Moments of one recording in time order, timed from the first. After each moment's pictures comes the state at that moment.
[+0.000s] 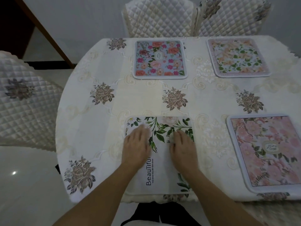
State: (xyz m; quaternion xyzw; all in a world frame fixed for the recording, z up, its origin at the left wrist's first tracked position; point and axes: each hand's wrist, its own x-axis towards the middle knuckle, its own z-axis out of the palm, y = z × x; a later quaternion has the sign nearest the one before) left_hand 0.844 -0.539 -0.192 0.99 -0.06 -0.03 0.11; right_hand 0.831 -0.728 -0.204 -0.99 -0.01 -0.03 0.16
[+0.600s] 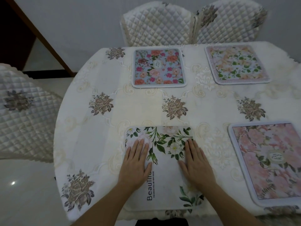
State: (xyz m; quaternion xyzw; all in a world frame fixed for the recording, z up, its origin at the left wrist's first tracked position) left_hand 0.826 -0.521 -0.217 0.98 -0.13 -0.09 0.09; right_hand 0.823 -0.786 -0.225 -0.99 -0.07 0.11 0.08
